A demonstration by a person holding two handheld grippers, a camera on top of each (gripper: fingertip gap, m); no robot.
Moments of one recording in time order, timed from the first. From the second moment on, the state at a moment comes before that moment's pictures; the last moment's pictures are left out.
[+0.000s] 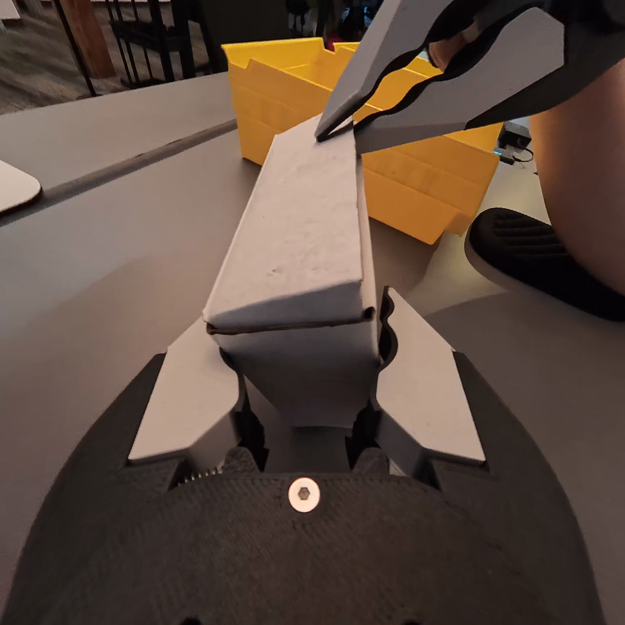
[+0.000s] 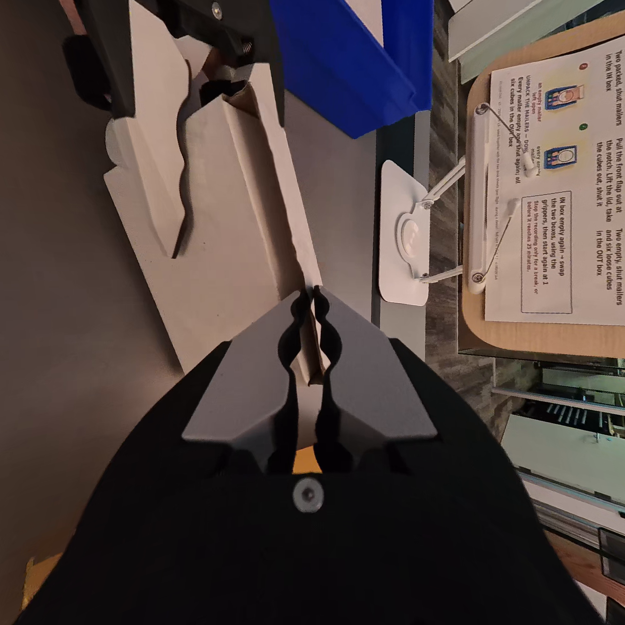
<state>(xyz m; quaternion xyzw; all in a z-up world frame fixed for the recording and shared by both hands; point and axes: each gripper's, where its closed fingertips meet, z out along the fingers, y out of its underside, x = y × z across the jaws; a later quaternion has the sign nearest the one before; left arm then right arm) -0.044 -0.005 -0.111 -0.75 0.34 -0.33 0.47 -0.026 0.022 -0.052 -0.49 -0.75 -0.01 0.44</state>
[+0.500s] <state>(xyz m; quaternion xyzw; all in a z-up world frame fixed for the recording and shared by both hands) -0.061 0.007 -0.120 -0.77 0.39 -0.20 0.47 -0.034 0.020 -0.032 -0.56 -0.70 0.03 0.43</state>
